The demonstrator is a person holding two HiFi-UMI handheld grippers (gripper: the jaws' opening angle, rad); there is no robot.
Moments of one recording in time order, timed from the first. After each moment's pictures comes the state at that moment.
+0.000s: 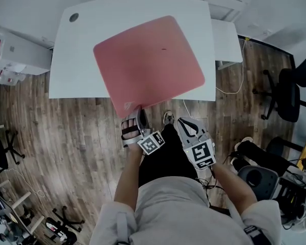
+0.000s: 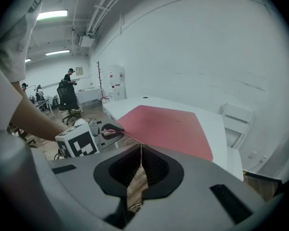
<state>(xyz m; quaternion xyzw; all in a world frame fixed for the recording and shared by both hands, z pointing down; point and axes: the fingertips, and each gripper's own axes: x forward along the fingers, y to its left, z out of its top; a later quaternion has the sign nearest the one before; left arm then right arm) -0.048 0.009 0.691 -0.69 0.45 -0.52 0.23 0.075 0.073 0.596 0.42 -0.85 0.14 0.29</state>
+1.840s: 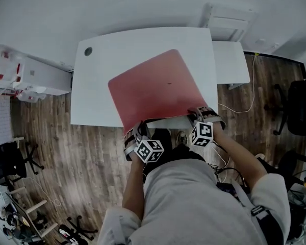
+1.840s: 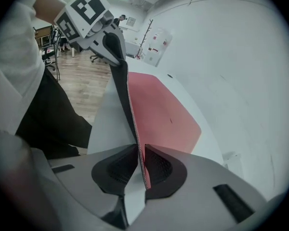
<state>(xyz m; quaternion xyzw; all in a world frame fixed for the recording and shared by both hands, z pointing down) -0.065 -0.071 0.649 -0.72 0.44 -0.54 0.05 0.137 -0.075 0.668 0.23 -0.80 -0.09 0.55</state>
